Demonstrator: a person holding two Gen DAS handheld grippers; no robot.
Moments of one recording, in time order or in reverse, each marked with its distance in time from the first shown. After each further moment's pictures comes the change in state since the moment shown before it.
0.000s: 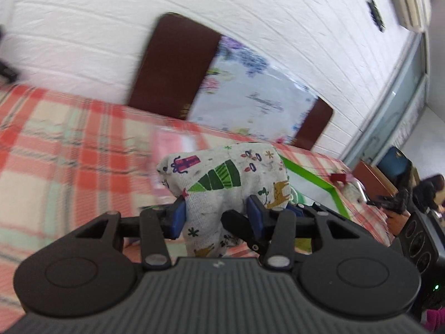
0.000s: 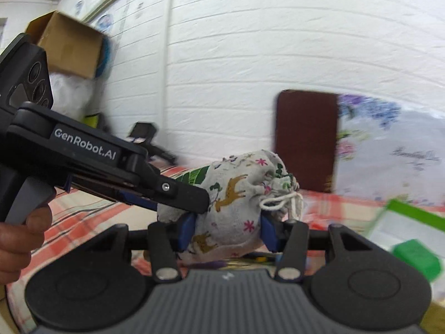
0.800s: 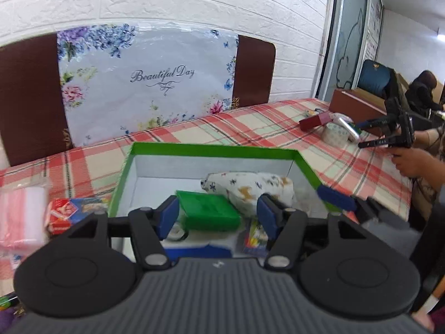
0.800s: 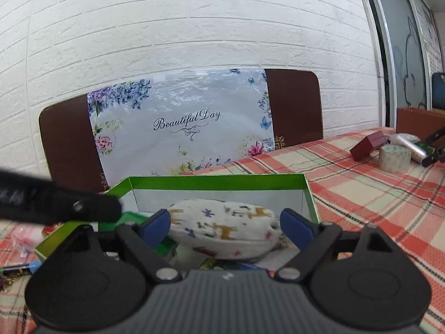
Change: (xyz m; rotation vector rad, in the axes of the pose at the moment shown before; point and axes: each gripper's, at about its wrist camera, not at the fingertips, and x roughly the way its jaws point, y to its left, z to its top) left arm 0.135 -0.163 -0.017 0.409 0.083 -0.011; right arm -0.063 -0.198 -0.057 0.344 0.005 -0.664
